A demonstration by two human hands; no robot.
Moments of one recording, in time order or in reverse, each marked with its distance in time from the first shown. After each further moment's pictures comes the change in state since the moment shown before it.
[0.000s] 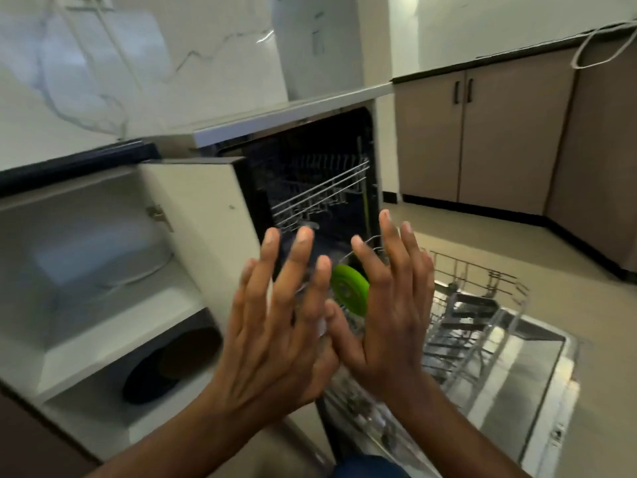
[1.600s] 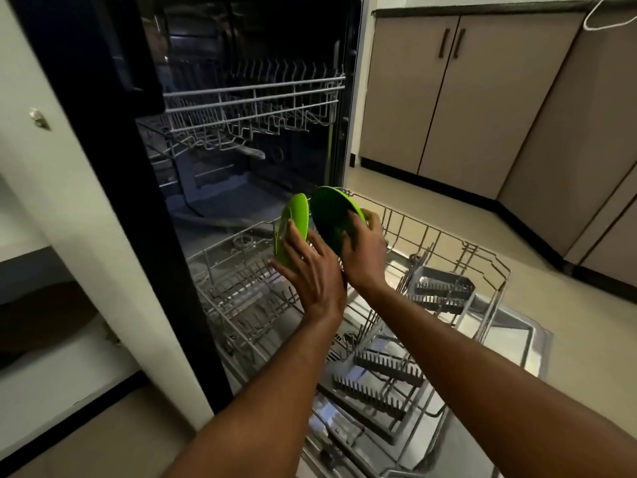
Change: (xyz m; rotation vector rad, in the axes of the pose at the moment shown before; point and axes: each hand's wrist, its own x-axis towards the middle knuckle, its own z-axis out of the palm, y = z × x) left_hand 0.000 0.070 0.423 -0.172 -0.364 -0.952; right_hand -0.073 0.289 0.192 -0.117 -0.434 0.489
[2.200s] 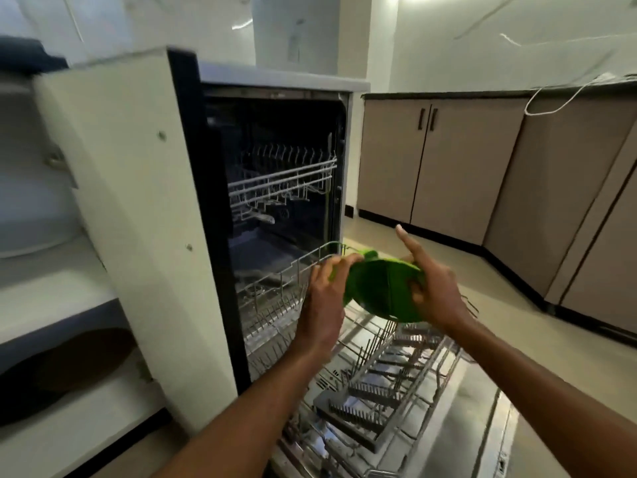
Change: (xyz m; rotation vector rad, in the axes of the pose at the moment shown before) left_hand -0.016 0.013 -0.132 -0.384 -0.026 0.517; right_hand -0.020 -0.015 -0.200 -0.037 -0.096 -0.238
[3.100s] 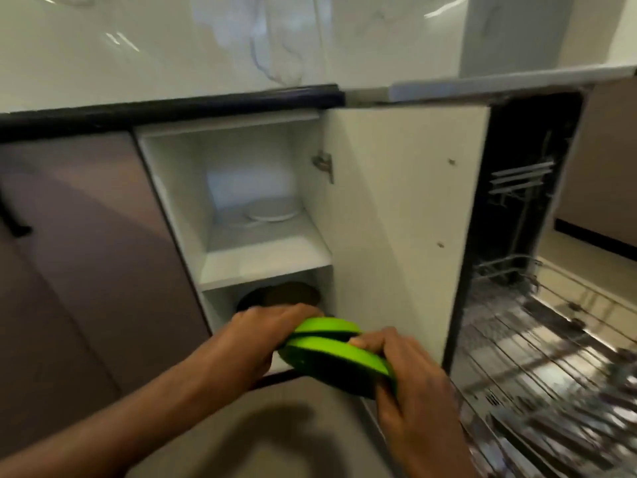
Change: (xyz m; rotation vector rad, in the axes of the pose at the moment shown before) left_hand -0.195 -0.037 -0.403 0.293 -0.359 -0.135; right_hand -0.136 -0.328 0.094 0.513 -0.136 -0.394
